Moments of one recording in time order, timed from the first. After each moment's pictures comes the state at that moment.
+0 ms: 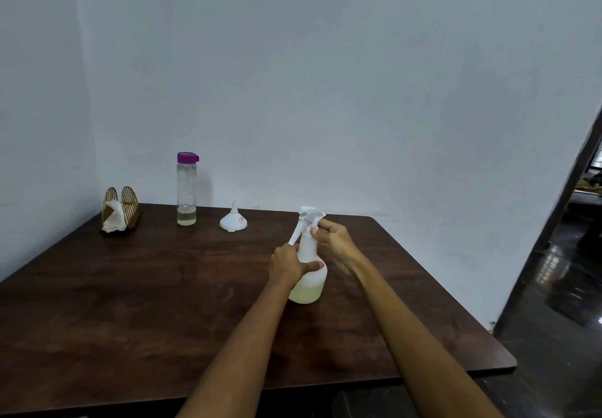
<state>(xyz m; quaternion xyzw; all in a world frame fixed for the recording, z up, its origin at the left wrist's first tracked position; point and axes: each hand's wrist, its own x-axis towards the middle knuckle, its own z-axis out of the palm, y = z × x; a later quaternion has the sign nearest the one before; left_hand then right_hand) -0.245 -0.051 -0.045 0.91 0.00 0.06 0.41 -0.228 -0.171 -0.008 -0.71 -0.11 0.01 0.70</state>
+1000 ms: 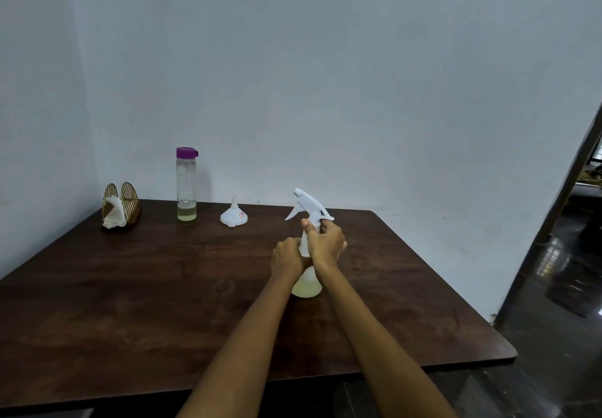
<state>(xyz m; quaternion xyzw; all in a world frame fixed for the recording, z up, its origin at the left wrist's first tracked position) -0.259 -0.056 -0.035 0.92 -0.01 0.09 0.39 -0.242 -0.123 -0.024 -0.79 0.09 -0.27 0.55</state>
